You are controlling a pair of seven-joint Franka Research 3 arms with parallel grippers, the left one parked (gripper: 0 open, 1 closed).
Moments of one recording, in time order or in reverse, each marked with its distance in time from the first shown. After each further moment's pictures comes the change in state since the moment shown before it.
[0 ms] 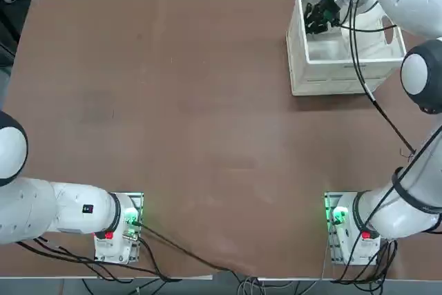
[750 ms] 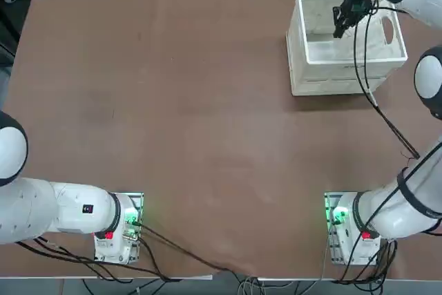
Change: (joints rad) arm 0.000 -0.074 -0.080 0.011 -0.650 -0.157 0.107
